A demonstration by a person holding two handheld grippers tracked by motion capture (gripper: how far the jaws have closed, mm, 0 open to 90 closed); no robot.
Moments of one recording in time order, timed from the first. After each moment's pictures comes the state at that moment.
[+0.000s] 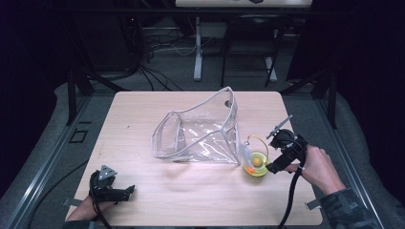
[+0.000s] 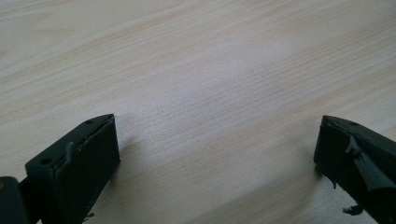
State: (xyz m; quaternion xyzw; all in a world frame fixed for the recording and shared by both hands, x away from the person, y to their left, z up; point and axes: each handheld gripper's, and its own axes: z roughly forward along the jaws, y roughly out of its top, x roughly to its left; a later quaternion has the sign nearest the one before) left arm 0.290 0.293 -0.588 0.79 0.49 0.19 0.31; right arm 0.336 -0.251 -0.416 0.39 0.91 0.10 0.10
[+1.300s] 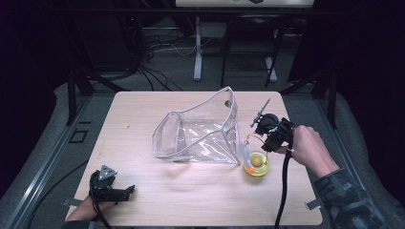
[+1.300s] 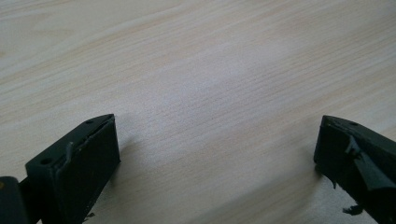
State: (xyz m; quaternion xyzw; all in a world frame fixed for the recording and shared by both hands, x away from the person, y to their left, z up) left arm 0.290 0.293 -0.588 0.79 0.49 0.19 0.30; right arm 0.358 -0.209 -0.374 0.31 0.94 0.05 0.12
